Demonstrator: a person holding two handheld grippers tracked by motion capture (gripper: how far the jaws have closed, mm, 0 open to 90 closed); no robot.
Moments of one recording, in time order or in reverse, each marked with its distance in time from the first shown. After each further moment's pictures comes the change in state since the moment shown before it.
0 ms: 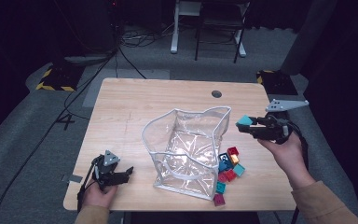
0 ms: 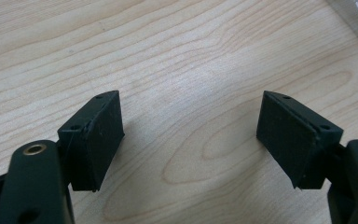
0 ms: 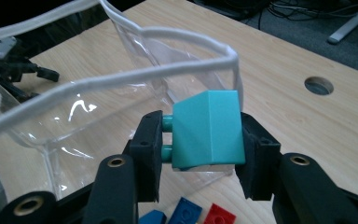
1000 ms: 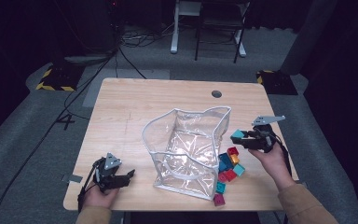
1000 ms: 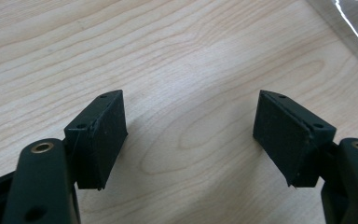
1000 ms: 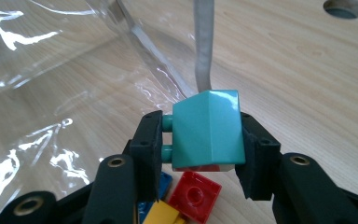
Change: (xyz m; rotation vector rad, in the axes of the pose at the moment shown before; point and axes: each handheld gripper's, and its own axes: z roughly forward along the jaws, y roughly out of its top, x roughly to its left) left arm -0.006 -0.003 -0.003 -0.002 -0.026 0.028; right arm -0.040 -0.076 0.065 0.090 0.000 0.050
